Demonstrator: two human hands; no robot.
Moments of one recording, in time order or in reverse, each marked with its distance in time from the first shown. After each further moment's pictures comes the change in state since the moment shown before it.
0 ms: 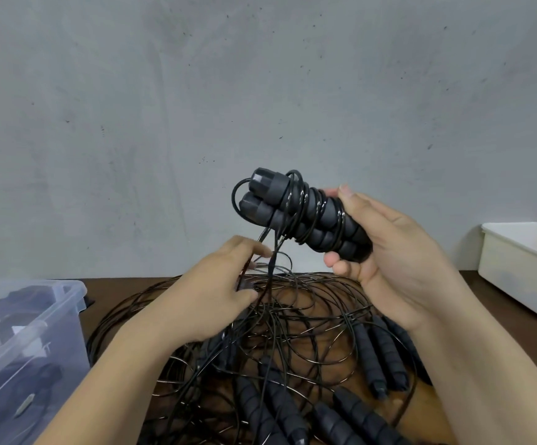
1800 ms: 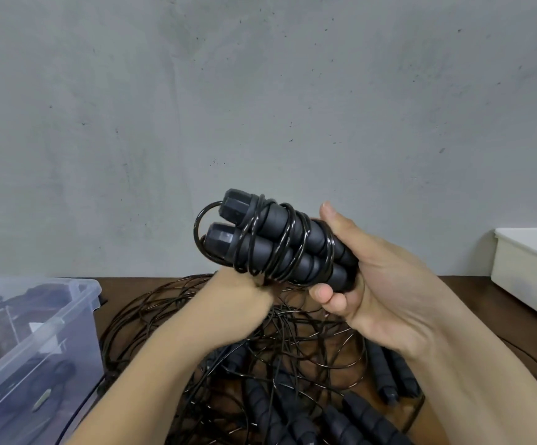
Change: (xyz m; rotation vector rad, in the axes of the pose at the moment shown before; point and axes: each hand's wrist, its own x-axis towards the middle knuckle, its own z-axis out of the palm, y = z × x) left_hand -0.001 0.006 0.013 0.106 0.179 0.206; right_hand -0.011 0.002 0.024 0.162 -0.200 0.297
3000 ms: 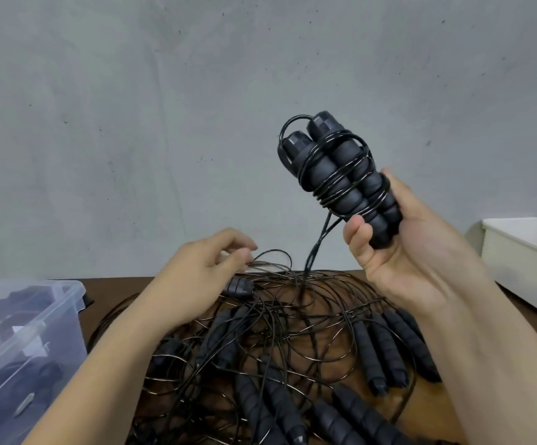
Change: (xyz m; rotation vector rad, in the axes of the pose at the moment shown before) left_hand 0.002 -0.012 -0.023 -0.347 -0.023 -0.386; right_hand 0.001 -0.027 -0.024 0.313 0.362 -0.181
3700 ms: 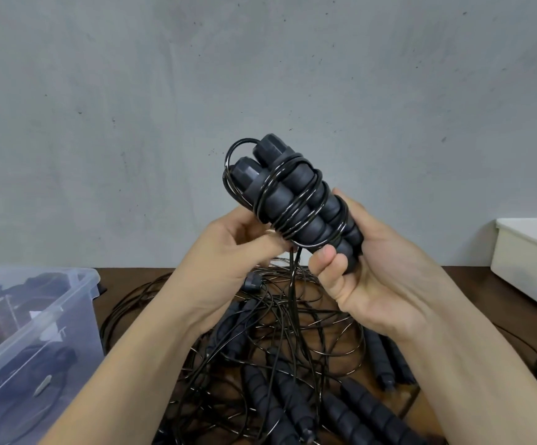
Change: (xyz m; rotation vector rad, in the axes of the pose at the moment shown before) left_hand -0.015 0.040 0.014 -0.795 0.033 0.064; right_hand -0.008 0.034 0.018 -0.014 -0.147 0.333
